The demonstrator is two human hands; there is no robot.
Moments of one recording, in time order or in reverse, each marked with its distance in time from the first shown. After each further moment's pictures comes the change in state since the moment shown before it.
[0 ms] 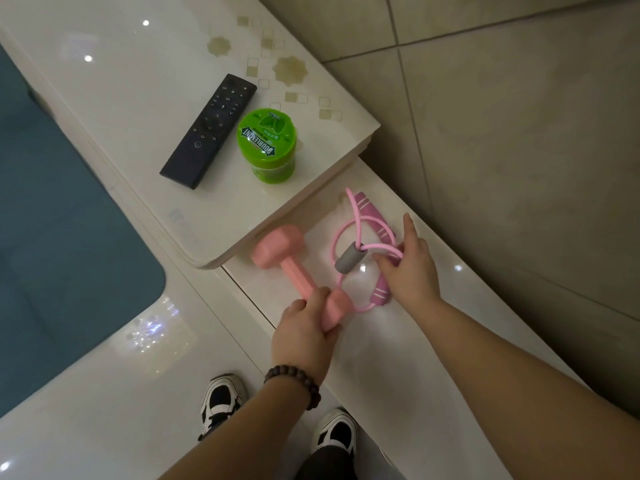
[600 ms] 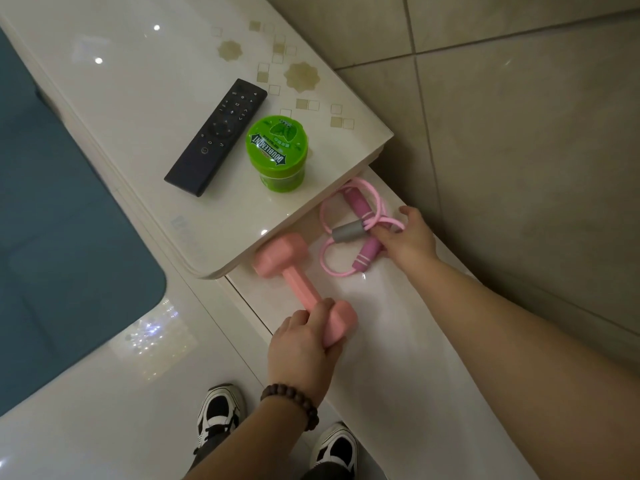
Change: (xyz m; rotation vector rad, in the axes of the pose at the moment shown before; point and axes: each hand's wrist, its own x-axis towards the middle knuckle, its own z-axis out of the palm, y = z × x) left_hand 0.003 -0.012 0.003 0.034 0.115 0.103; right_hand 0.057 -0.035 0.008 0.239 -0.028 0.149
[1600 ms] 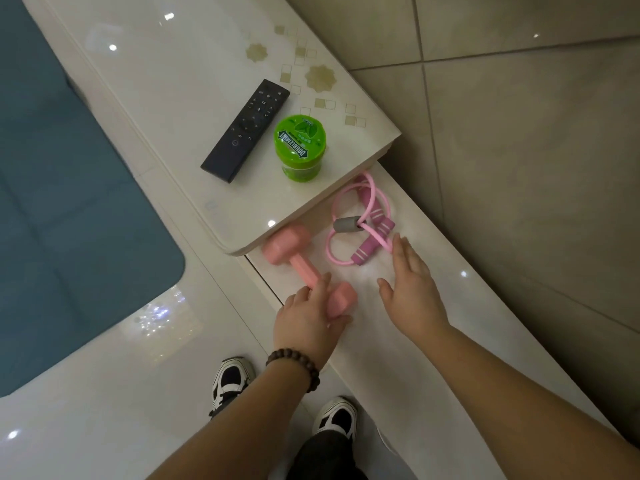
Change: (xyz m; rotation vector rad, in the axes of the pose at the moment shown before) left_hand -0.007 0.003 -0.024 0.082 -0.146 -0.102; right_hand -0.108 0.032 -0.017 -0.684 -0.105 -0.361
